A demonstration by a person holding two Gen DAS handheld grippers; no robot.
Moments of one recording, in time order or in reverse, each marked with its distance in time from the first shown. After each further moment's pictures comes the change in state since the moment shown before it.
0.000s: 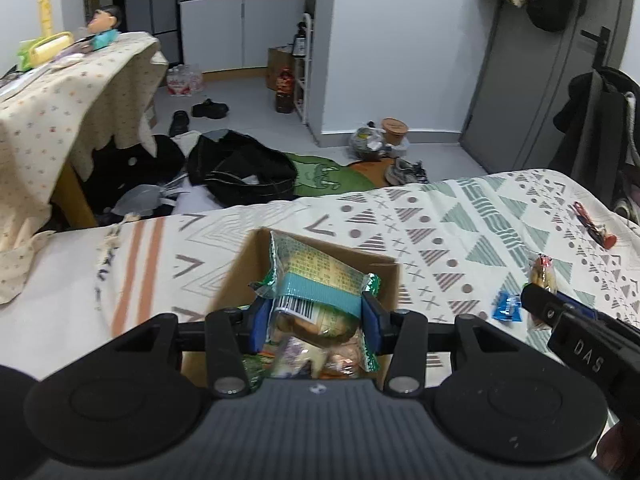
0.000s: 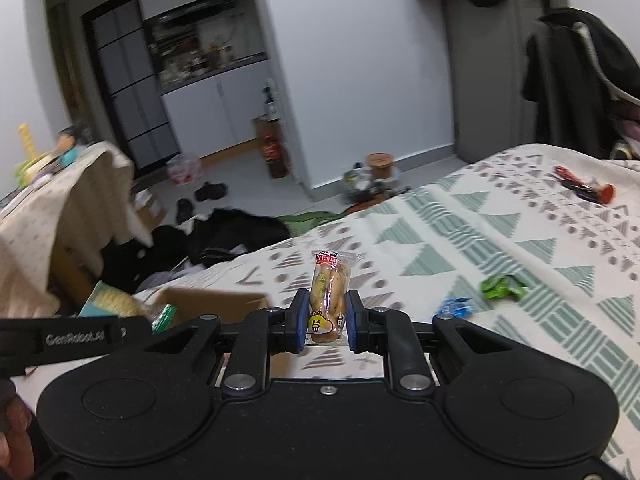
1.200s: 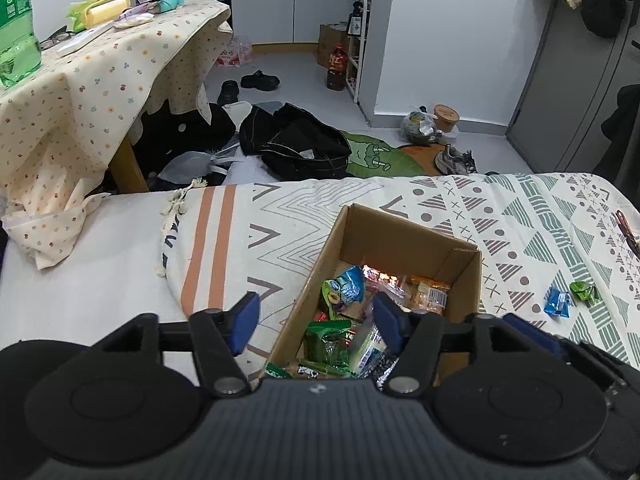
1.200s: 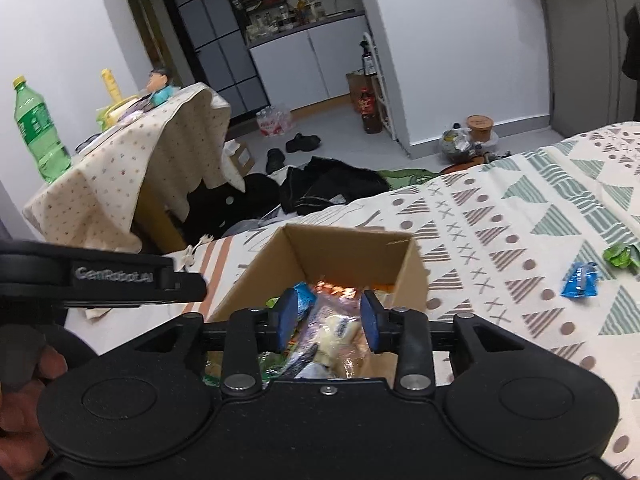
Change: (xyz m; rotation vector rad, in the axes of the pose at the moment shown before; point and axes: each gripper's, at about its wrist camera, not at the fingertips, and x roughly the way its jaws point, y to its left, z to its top) left arm -0.008 0.056 0.000 -0.077 0.071 0.101; right arm 0.019 0.057 -0.022 -0.057 0.124 0.247
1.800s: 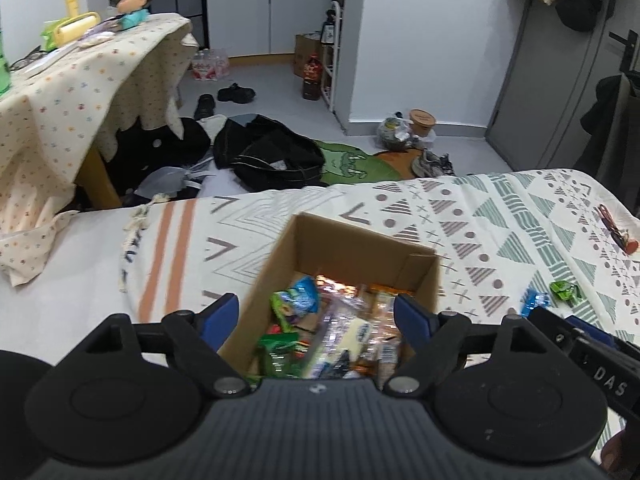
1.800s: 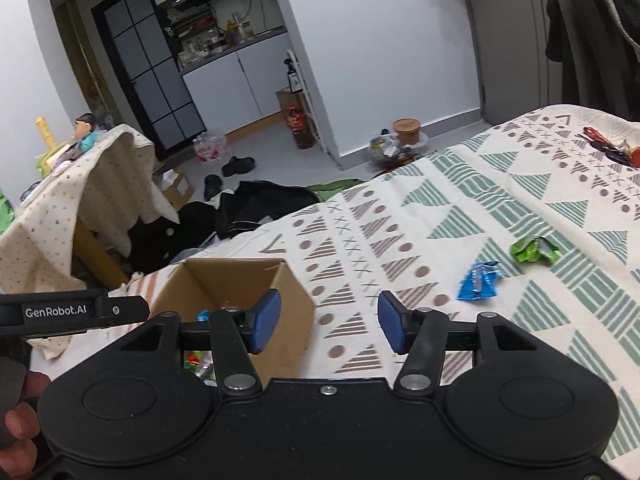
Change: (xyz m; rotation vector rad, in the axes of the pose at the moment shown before) left arm 0.010 -0.043 -0.002 0.046 -0.032 -0.051; right arm -0.024 -0.077 0.005 0.114 -0.042 -0.150
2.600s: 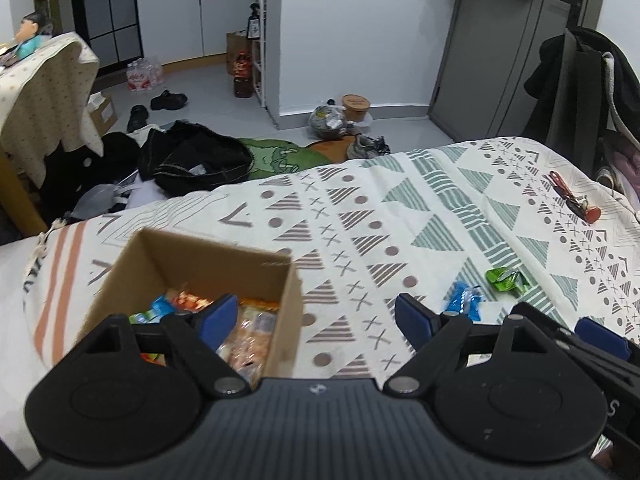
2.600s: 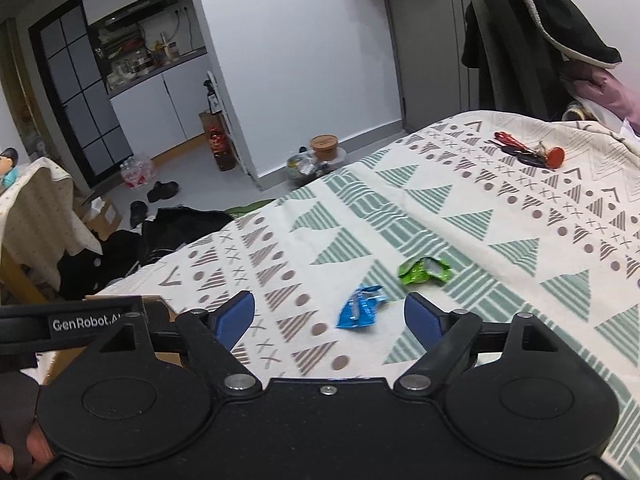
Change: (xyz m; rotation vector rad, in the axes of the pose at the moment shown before) left arm 0.040 -0.108 0.002 0.115 0.009 -0.116; right arm -0.005 -0.070 0.014 0.063 -0.053 -0.211
